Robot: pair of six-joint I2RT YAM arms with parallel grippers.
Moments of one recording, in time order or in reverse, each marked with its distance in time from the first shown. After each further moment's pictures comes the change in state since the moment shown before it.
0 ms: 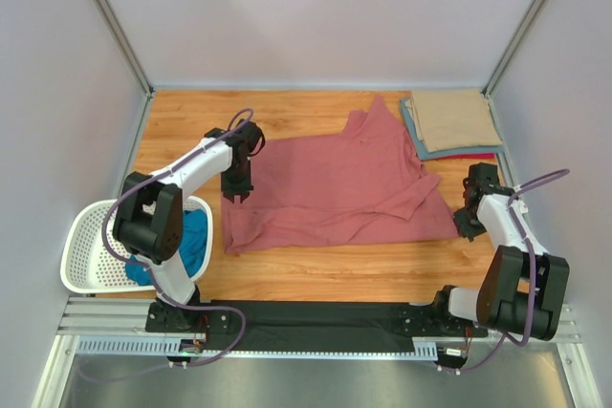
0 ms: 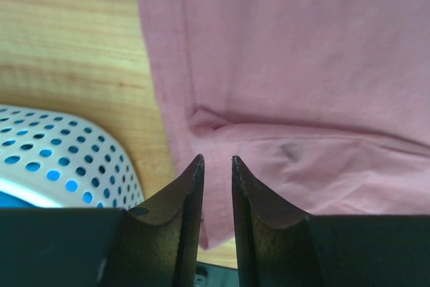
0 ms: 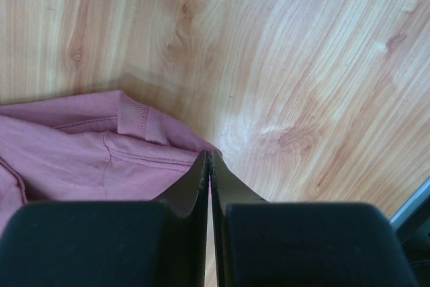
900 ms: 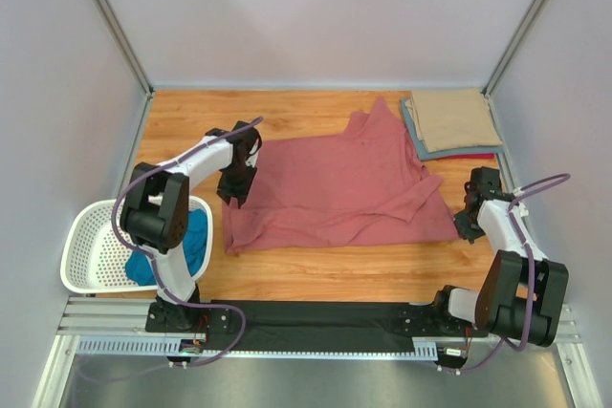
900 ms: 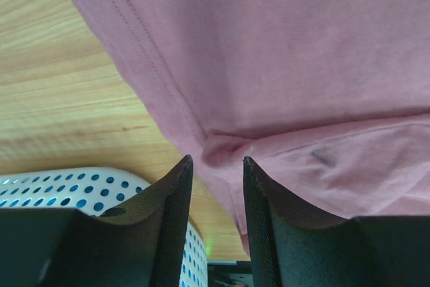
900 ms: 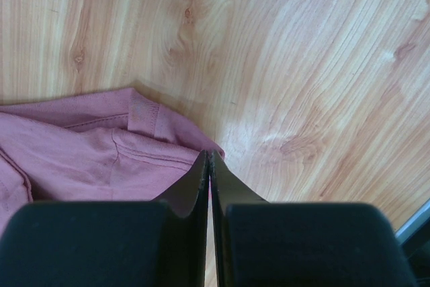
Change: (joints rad) left arm 0.038 0.066 -0.008 0.019 0.096 0.366; right arm -0.019 -0.031 -0.049 0.057 -0.016 -0.029
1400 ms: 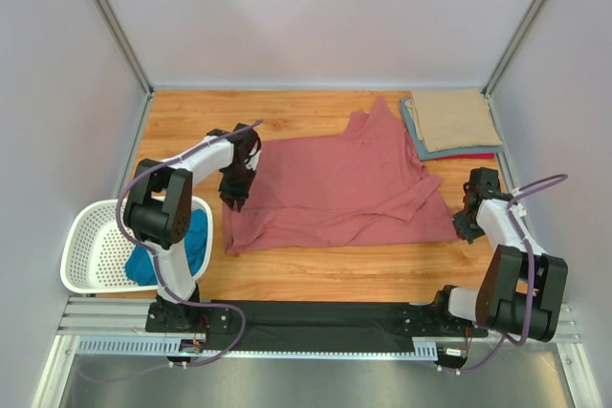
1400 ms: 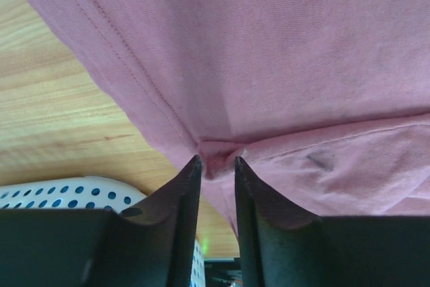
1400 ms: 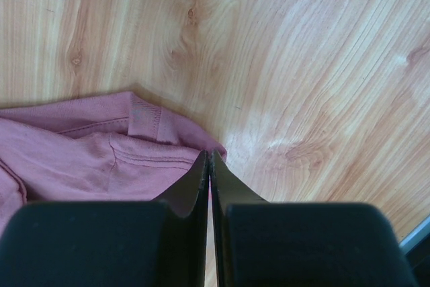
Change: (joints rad) left arm 0.019 0.039 0.000 -0.003 0.054 0.023; right arm -0.001 0.023 -0.013 0.035 -0.010 -0.006
